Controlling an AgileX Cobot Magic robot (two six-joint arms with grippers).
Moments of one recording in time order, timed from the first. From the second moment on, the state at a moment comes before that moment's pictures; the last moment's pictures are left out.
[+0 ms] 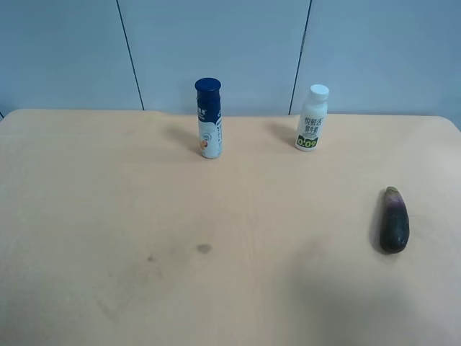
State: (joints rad) left arm 0.07 -0.01 -0.50 0.04 1.05 0.01; right arm -0.12 0.13 -0.57 -0.01 1.10 0.08
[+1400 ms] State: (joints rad) left arm 0.07 -0.01 -0.50 0.04 1.05 0.01; right arm -0.12 1.53 -0.74 0.16 0.70 0.02
